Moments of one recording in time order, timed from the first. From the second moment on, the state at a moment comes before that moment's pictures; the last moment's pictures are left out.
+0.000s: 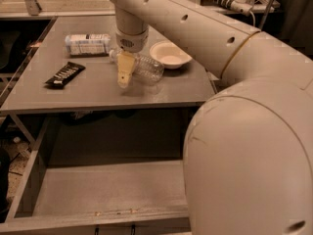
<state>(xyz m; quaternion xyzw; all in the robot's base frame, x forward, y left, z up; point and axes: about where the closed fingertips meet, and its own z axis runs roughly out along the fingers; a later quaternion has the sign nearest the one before) 0.706 0.056 0.859 -0.60 0.79 -0.06 0.15</state>
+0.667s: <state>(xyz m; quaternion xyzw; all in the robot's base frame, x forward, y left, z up) 0.700 0.054 0.848 -0.60 0.79 -0.04 0.15</state>
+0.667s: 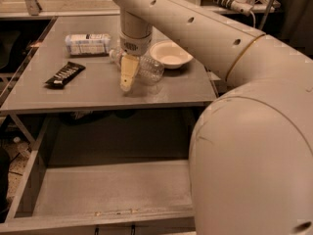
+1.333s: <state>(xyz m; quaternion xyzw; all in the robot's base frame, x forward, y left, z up) 0.700 0.054 0.848 -0.60 0.79 -0.04 0.15</state>
